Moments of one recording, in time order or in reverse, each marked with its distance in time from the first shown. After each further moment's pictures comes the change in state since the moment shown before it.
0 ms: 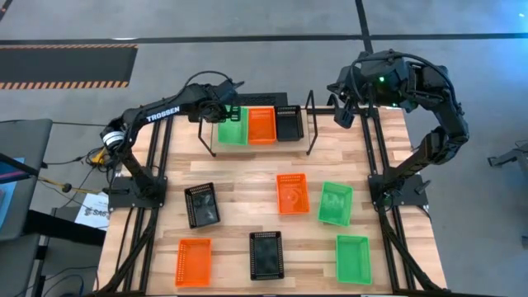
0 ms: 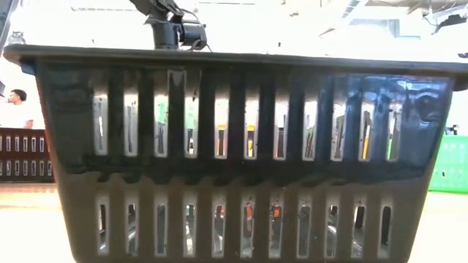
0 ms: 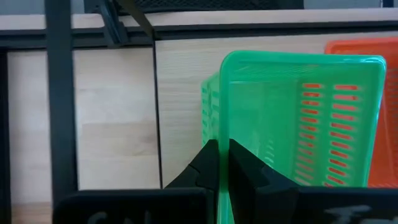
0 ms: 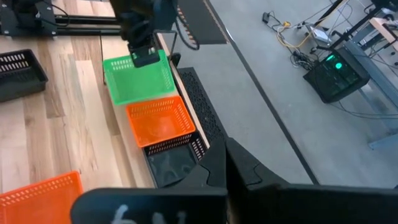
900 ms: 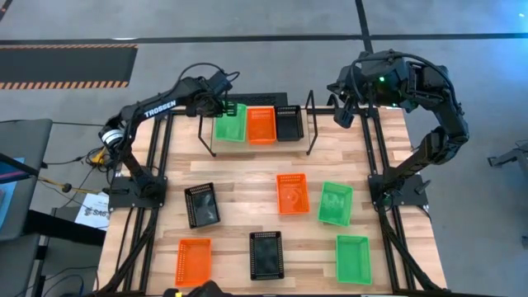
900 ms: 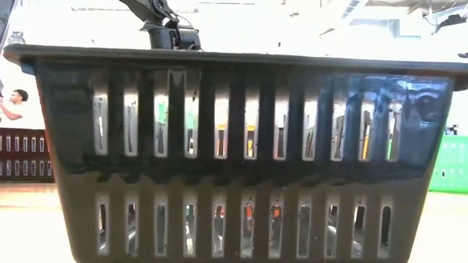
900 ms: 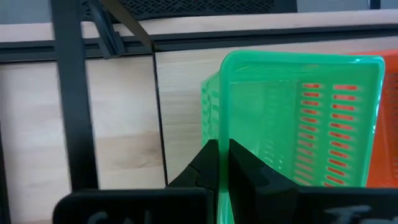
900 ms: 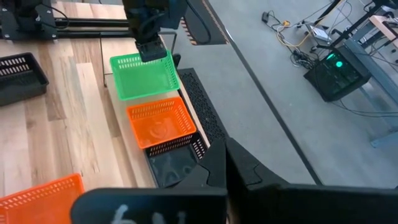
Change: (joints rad) left arm 0.103 0.000 0.000 0.032 0.098 0.120; right arm 0.000 0.000 0.000 0.005 0.000 0.017
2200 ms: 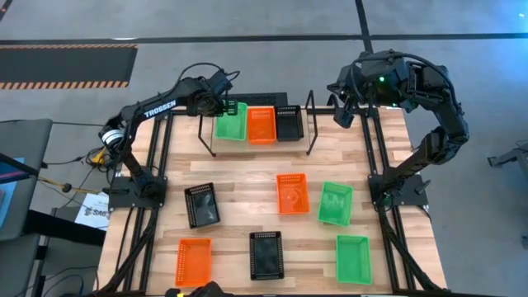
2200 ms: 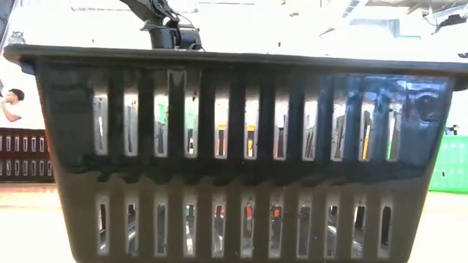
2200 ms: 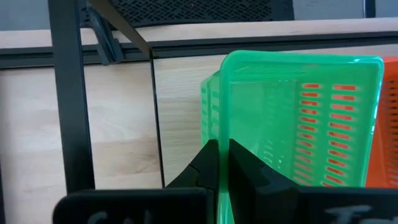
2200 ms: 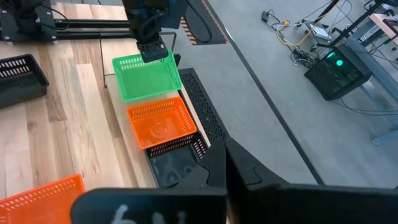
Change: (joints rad) left arm -0.007 0.000 0.000 0.019 -0.010 -0.002; right arm 0.000 0.000 0.000 -0.001 0.000 0.006
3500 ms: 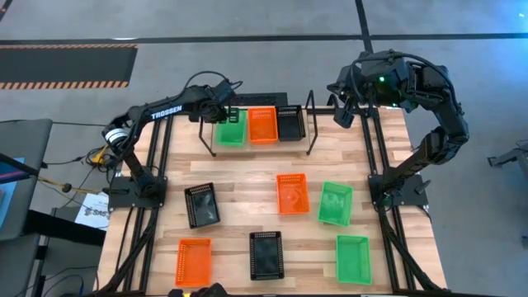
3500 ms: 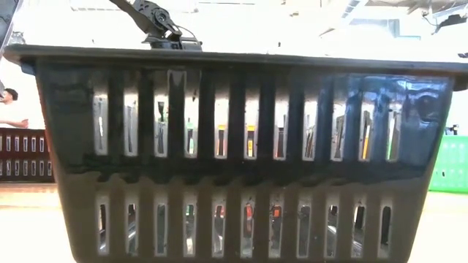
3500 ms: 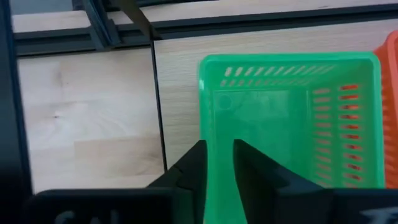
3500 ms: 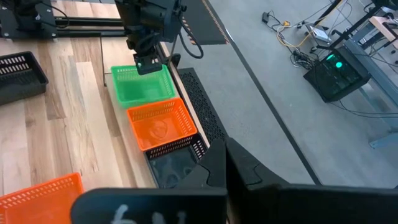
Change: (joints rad) left arm -0.020 0.032 -0.103 0.082 -0.034 0.002; right arm 0.000 0.000 0.000 0.000 0.000 -0.016
